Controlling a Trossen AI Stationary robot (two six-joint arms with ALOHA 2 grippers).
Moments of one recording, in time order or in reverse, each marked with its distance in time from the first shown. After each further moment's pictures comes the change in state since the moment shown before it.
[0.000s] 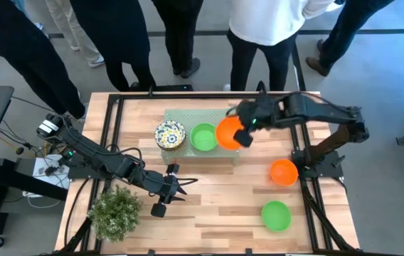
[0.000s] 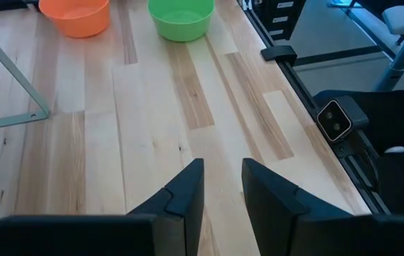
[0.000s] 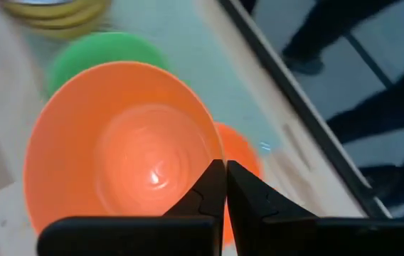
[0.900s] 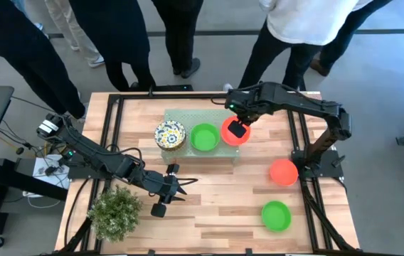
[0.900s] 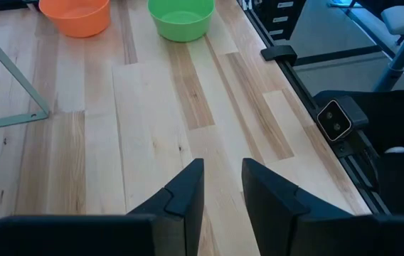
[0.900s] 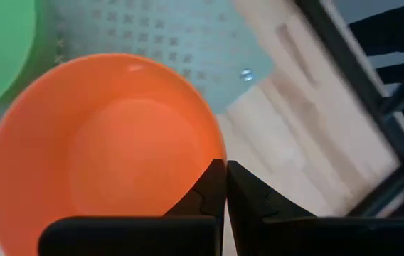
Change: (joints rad) left arm 0.000 0.000 0.000 0.000 0.000 0.000; right arm -0.251 0.163 -0.047 -0.118 -0.184 0.019
